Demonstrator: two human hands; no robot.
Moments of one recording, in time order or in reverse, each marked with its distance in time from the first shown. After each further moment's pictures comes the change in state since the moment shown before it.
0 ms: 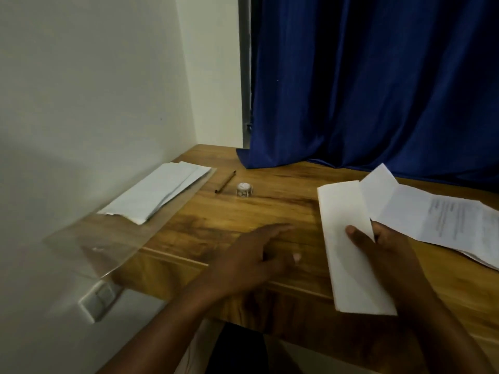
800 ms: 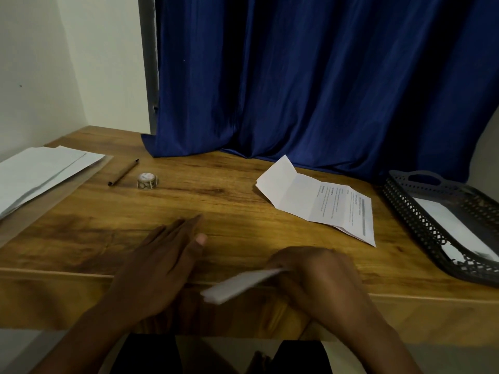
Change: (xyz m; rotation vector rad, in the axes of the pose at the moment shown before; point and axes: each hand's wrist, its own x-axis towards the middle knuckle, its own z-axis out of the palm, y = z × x) left_hand 0.005 -0.013 0.037 0.331 0.140 0.054; right_hand -0.069 -0.019 -0.059 -0.838 -0.130 -0.520
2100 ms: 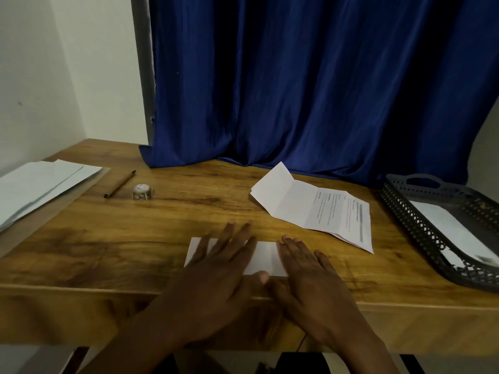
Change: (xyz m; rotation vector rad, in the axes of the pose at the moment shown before) left_hand 0.023 0.077 0.020 0.234 -0.262 0.211; right_hand -0.006 0.036 0.044 -0.078 -0.251 0.302
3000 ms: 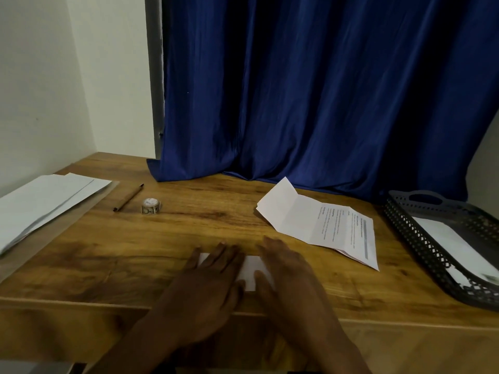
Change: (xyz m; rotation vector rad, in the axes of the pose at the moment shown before) left_hand 0.002 -0.039 0.016 0.124 0.074 -0.026; right_hand 0.024 -0.047 -0.011 0.166 0.189 -0.077
